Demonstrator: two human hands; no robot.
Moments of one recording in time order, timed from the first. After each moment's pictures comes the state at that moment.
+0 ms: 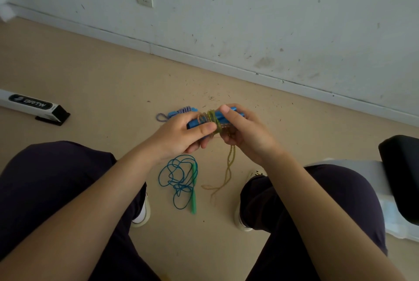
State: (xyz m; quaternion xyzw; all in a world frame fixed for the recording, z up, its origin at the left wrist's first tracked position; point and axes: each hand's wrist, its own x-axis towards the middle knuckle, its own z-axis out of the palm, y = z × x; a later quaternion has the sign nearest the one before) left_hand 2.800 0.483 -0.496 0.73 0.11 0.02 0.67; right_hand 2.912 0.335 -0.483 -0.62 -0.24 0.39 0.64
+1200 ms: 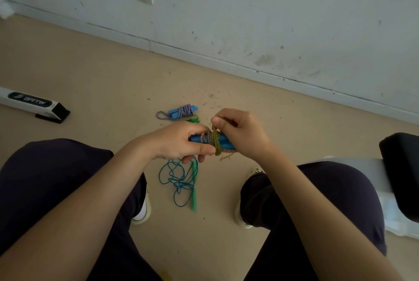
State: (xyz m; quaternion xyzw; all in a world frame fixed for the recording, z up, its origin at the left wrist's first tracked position) left_hand 2.801 0.498 -0.511 0.82 0.02 -0.12 0.57; right_hand 2.910 0.339 -0.491 -0.78 -0.41 0.18 0.43
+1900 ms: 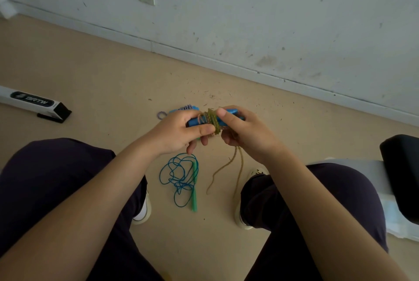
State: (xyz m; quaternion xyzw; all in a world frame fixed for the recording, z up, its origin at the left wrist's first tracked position) left_hand 2.802 0.492 -0.501 0.78 0.10 0.02 0.62; right_hand 2.913 0.335 -0.484 -0.67 -0.27 0.37 0.58
